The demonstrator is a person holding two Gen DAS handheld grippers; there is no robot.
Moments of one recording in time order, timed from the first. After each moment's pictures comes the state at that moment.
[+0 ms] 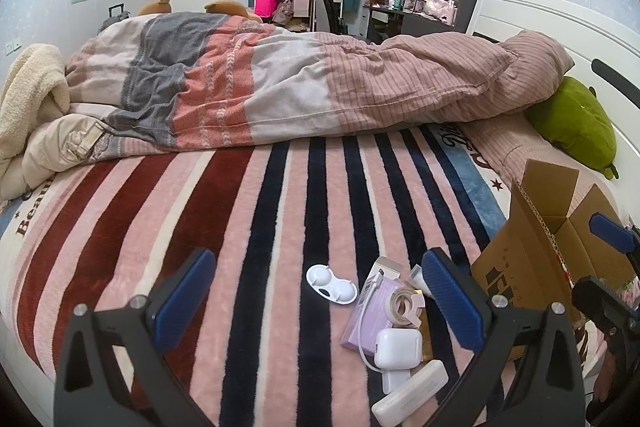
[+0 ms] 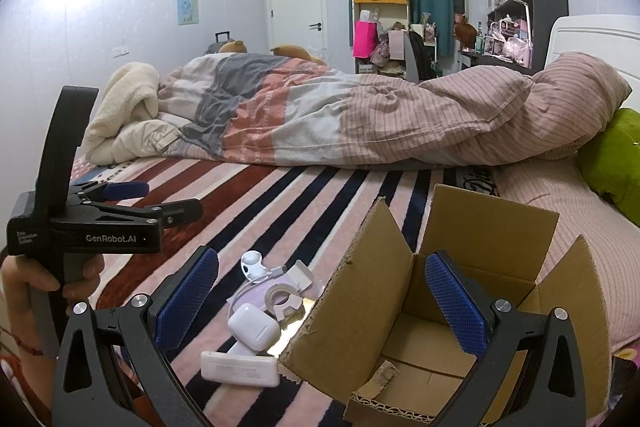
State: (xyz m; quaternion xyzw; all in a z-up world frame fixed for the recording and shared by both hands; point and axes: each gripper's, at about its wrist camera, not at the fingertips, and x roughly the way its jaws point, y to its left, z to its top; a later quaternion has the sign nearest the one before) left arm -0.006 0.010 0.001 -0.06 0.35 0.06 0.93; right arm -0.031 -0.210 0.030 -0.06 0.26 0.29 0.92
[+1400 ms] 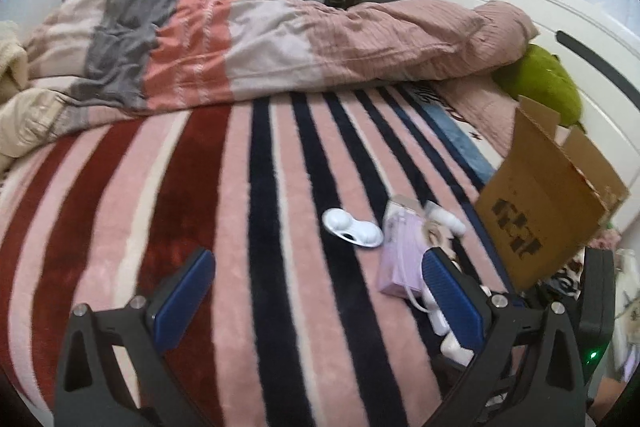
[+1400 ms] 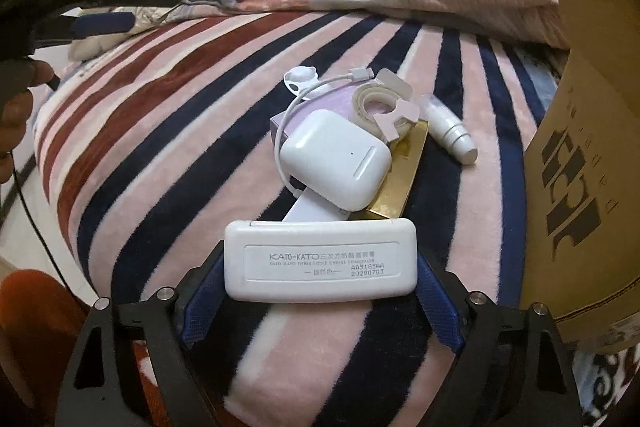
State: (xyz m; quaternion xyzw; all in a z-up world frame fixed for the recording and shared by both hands) left arm -0.027 0.064 -0.058 -0.07 0.38 -0.06 0.92; right arm -0.071 -0.130 -0.120 -0.13 0.42 0.27 0.86
